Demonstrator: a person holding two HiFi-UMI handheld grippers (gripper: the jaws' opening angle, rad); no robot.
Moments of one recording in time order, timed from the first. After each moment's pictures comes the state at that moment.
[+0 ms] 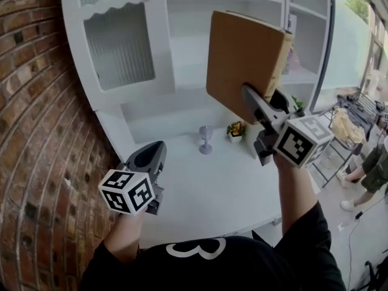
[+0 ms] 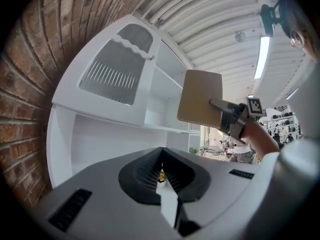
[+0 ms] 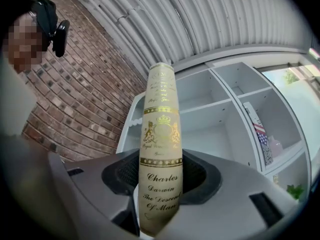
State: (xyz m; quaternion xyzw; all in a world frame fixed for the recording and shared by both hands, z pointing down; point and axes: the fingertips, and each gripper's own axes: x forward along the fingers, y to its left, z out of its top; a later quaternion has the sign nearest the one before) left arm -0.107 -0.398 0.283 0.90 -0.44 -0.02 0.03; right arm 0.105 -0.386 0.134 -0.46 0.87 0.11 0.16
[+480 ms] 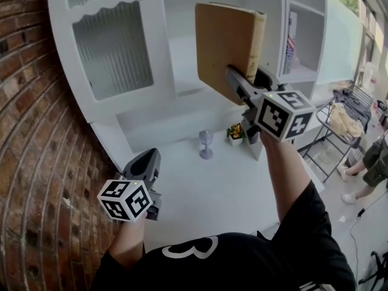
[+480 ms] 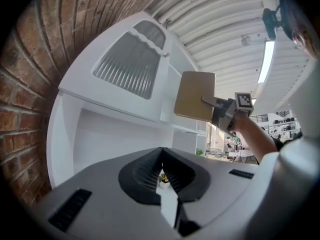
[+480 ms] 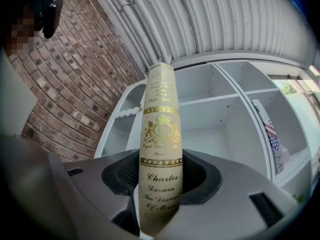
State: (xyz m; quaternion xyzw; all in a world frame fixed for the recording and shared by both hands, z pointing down) left arm -0.140 -0.444 0.301 0.90 -0.44 -0.04 0.04; right arm 0.079 -0.470 0.113 -0.50 0.84 0.14 0.14
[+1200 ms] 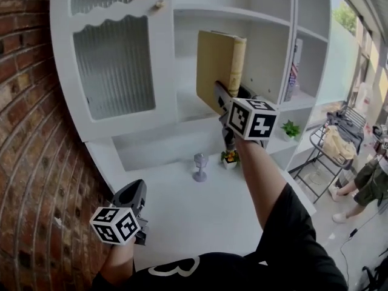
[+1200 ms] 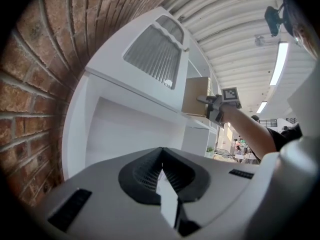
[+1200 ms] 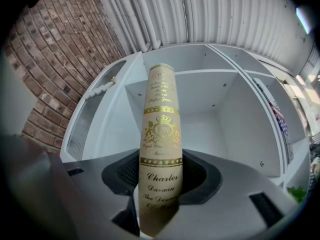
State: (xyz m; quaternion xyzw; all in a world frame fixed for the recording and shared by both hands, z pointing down) left arm -0.185 -0.471 0.345 0.87 -0.47 -0.03 0.09; right arm 0.076 -0.588 0.124 -0.58 0.80 0.08 0.11
